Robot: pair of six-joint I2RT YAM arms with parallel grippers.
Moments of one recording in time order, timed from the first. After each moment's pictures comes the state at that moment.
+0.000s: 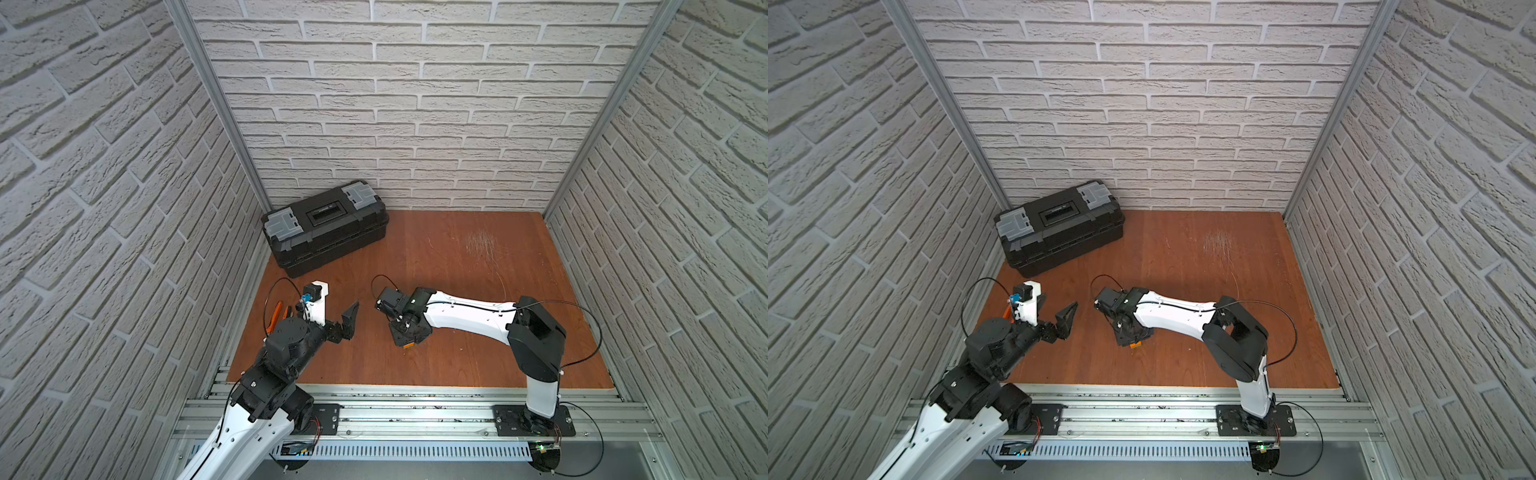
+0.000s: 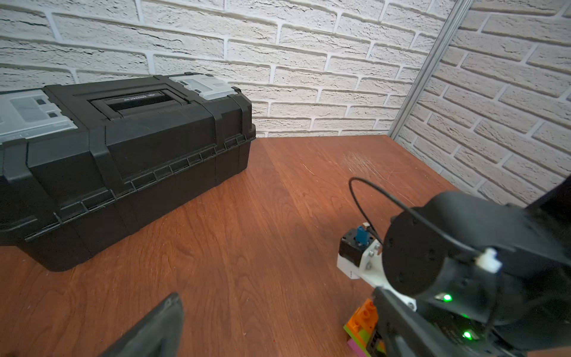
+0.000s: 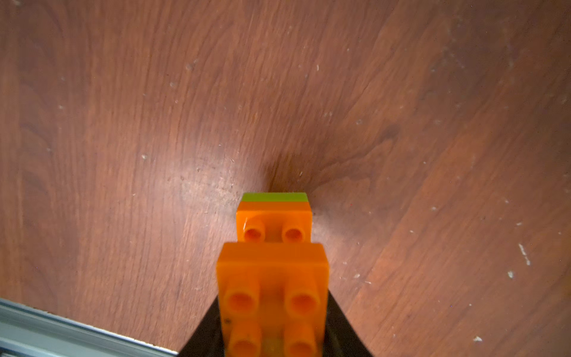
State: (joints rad) left arm -0.57 0.35 0.49 -0.38 -0.13 -0.22; right arm 0.98 1.93 1.42 -0.94 0.09 0.66
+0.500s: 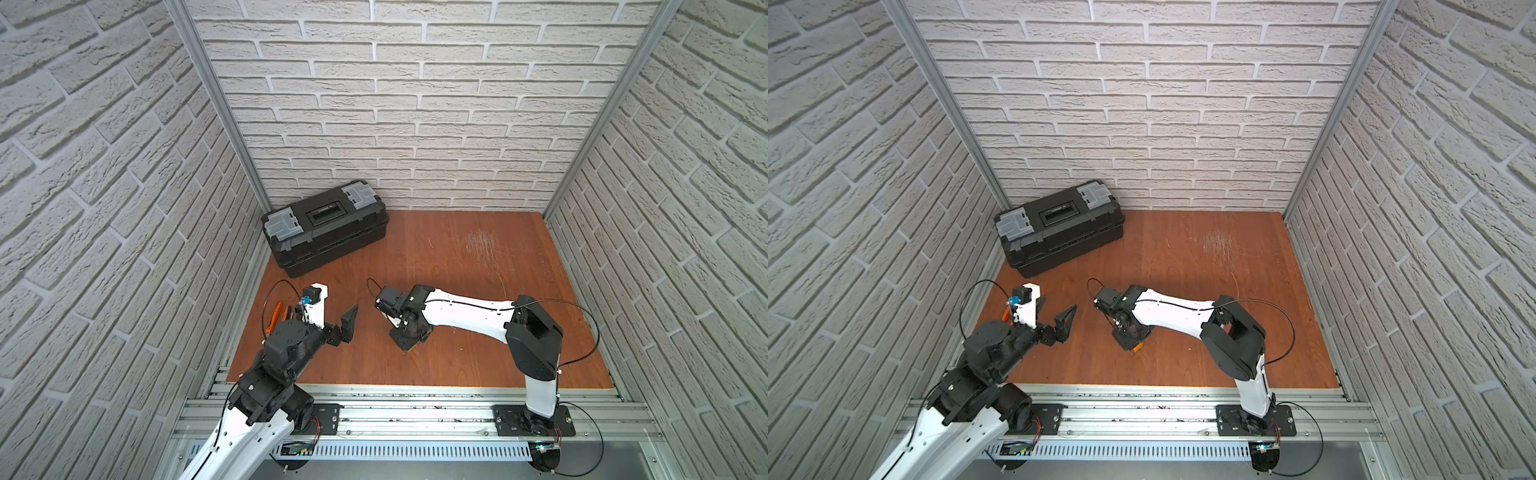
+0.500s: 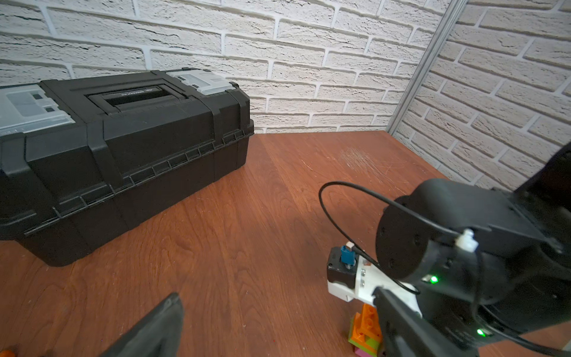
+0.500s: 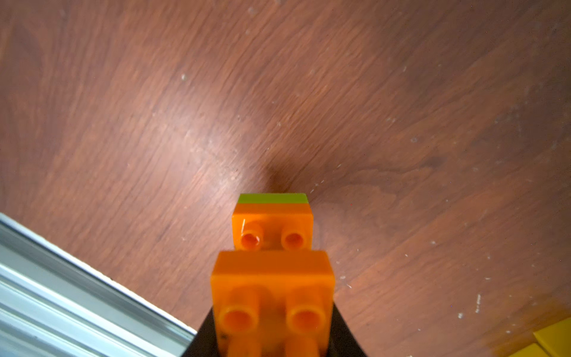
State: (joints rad) left arm -0.57 0.33 0.49 -0.42 -0.11 -0.22; right arm 0.97 1.94 1.46 -1.03 0.03 0.22
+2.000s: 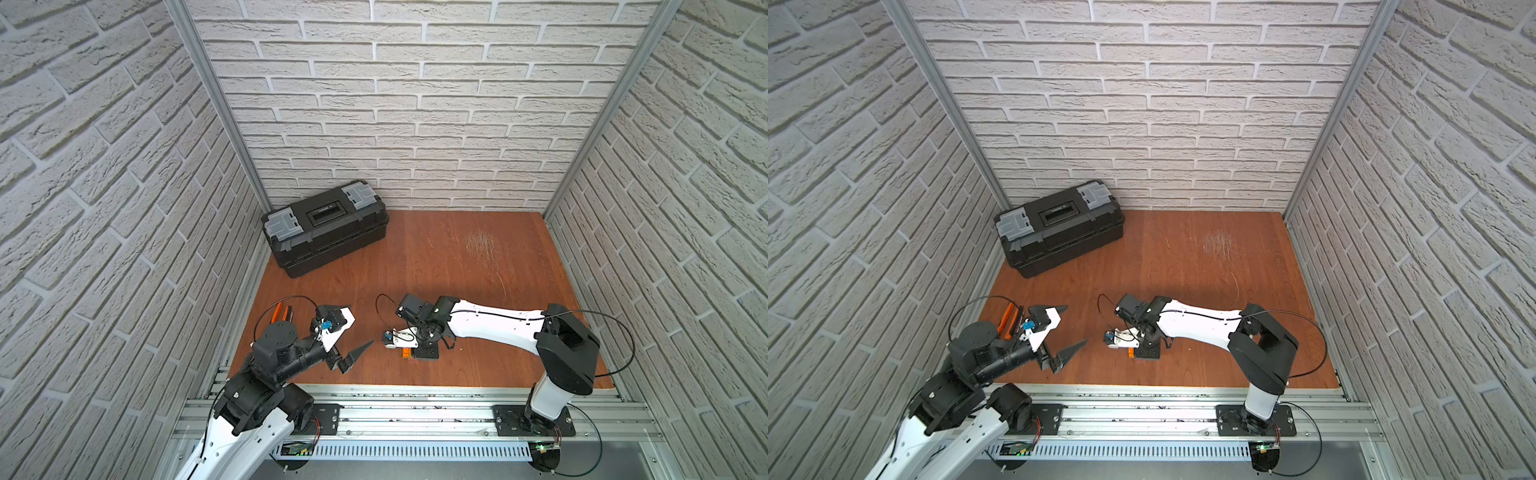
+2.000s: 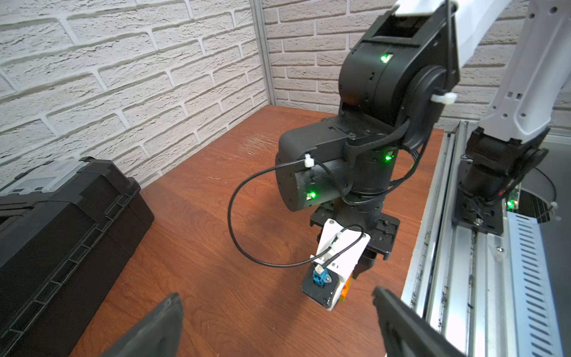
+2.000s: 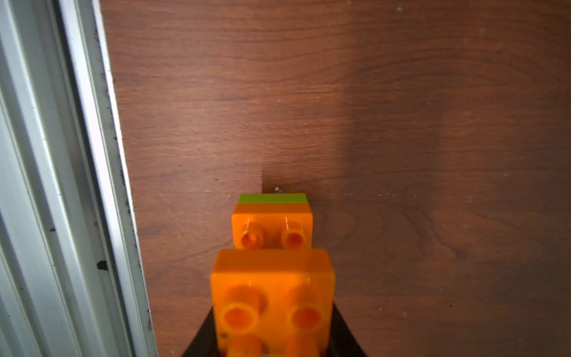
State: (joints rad) left arm -0.57 0.31 0.61 -0.59 0.38 0.27; right arm 0.95 1.75 1.16 -0.84 -0.06 -0.57
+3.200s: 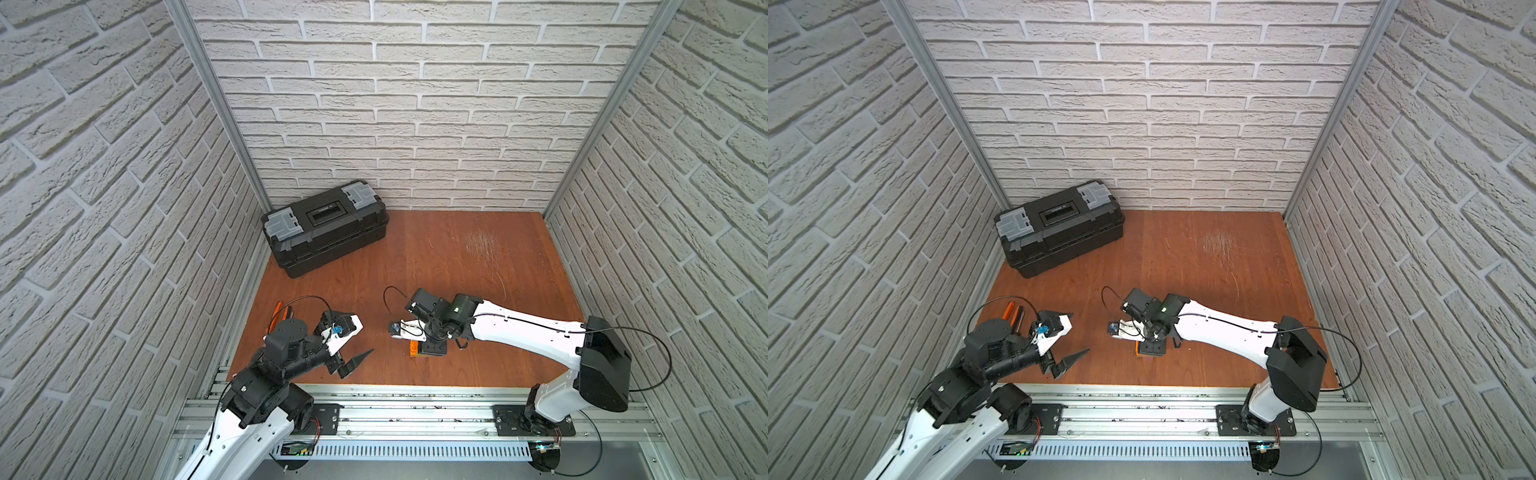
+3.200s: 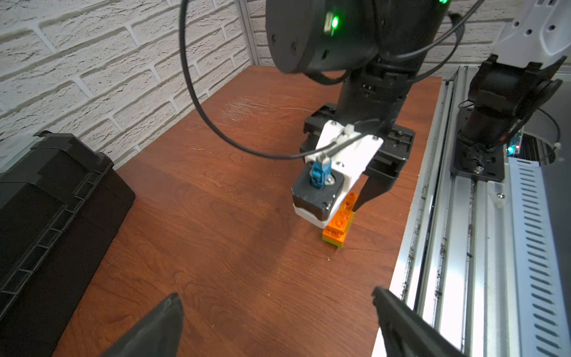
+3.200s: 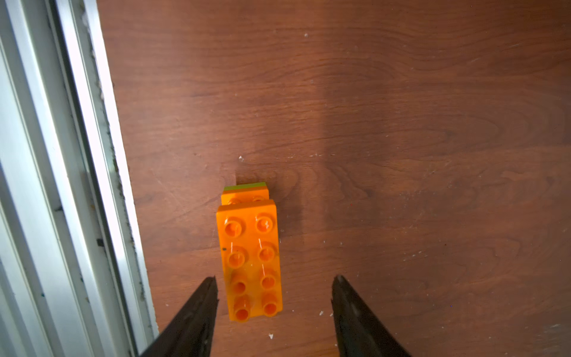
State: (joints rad) left arm -0.57 0.37 0.57 -0.64 0.39 0.38; right arm 0.95 1.54 1.15 -0.88 0.05 -0.51
